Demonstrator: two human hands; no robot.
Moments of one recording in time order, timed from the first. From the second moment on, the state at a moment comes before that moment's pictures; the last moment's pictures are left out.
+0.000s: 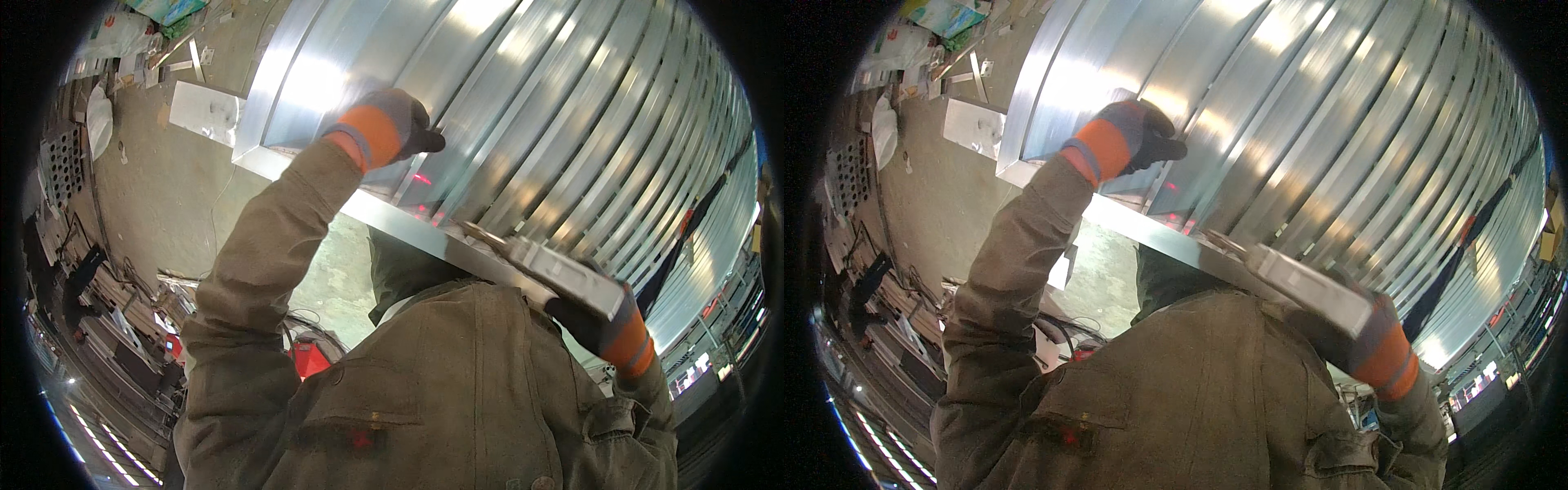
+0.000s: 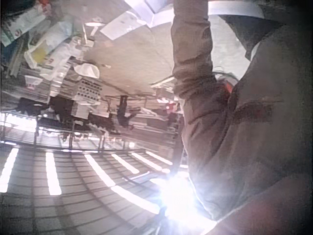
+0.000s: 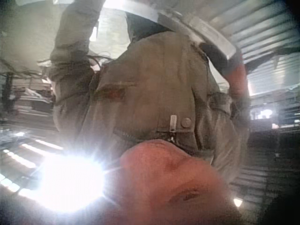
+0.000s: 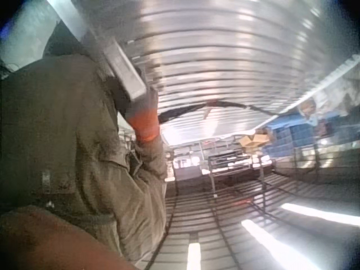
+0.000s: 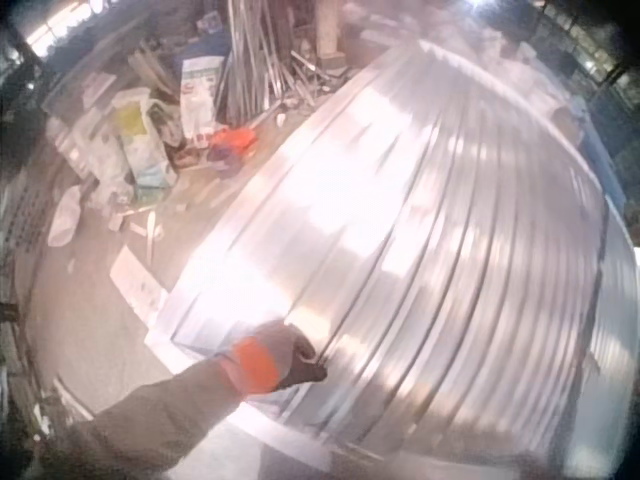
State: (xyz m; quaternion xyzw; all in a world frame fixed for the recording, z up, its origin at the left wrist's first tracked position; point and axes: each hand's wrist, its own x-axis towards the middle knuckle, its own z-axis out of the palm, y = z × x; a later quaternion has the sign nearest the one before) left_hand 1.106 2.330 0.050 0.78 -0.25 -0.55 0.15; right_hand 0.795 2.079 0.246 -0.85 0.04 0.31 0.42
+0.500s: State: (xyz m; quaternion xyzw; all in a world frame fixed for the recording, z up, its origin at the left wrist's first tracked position) left_hand 1.097 2.290 0.047 0.79 -0.25 -0.56 -0.04; right_hand 0.701 2.012 0.253 -0.98 0.00 0.15 0.15
